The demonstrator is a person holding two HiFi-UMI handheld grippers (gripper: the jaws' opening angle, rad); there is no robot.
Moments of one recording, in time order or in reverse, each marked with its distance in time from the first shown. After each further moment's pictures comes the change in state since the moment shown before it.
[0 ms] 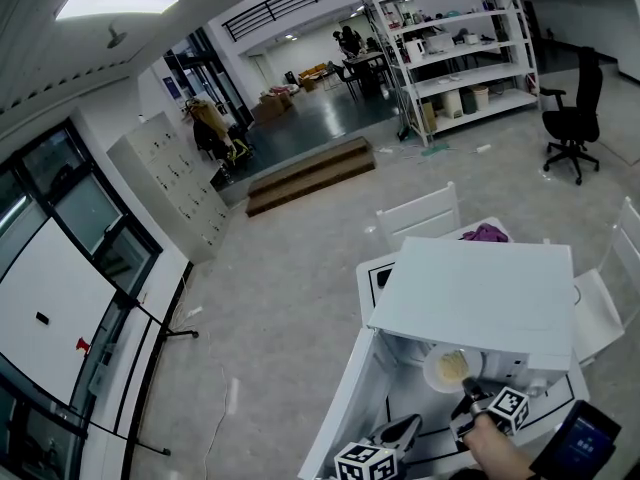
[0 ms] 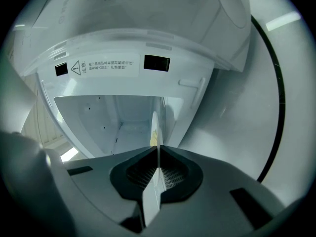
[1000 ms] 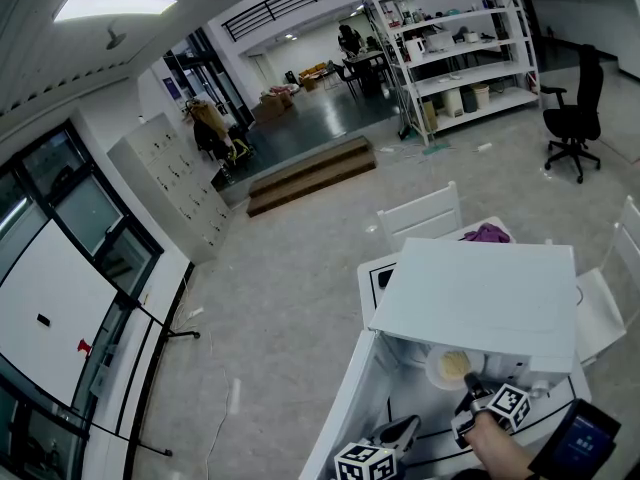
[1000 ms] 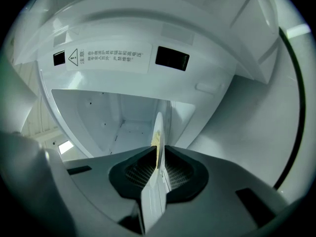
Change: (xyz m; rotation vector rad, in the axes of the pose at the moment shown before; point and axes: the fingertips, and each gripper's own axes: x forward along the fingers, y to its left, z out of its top) left arm 0.002 0.010 -0.003 -0.003 0.018 0.018; right arm 0.012 0.005 0.009 -0.110 -0.006 0.016
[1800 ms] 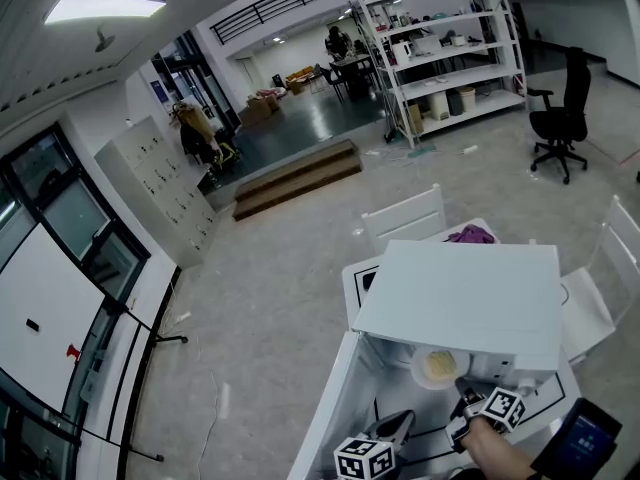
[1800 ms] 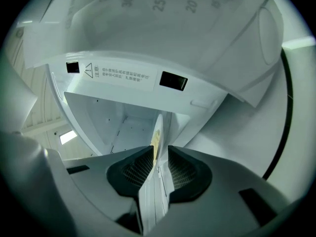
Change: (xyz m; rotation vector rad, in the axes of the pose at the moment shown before) left arm 0.027 0.000 -0.005 0.008 0.010 0.000; right arm -0.017 -0.004 0.006 -0.090 0.039 0.000
